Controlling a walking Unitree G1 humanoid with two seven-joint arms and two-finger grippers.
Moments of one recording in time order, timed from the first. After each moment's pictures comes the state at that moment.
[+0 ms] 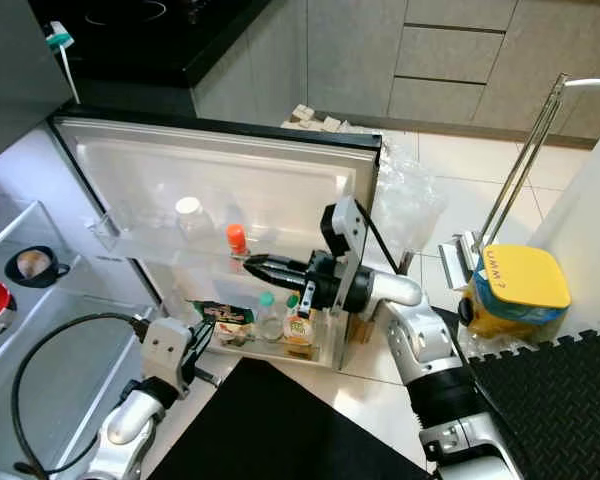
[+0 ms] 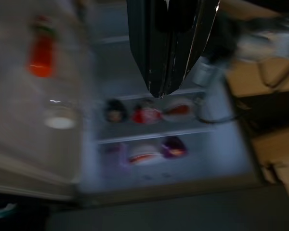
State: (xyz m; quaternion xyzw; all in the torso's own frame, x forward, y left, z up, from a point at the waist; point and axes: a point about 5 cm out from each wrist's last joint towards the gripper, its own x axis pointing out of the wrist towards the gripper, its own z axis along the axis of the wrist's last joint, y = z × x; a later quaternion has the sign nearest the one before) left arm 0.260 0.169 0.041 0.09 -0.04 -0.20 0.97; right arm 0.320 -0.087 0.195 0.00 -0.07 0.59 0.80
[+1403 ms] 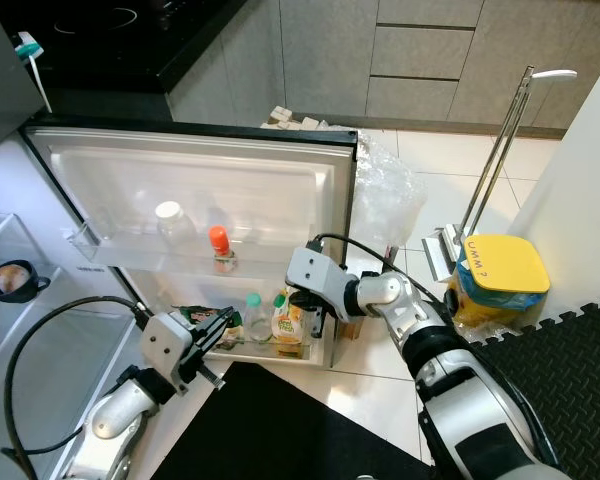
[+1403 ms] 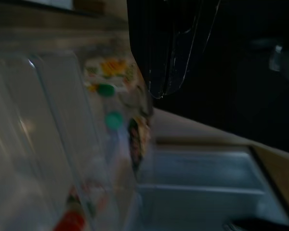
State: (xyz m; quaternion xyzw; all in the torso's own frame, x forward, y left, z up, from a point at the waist) left arm 0.250 0.160 0.073 0.12 -0.07 -0.29 0.95; right arm 0.350 -0.093 0.121 -0.27 0.09 0.56 0.78
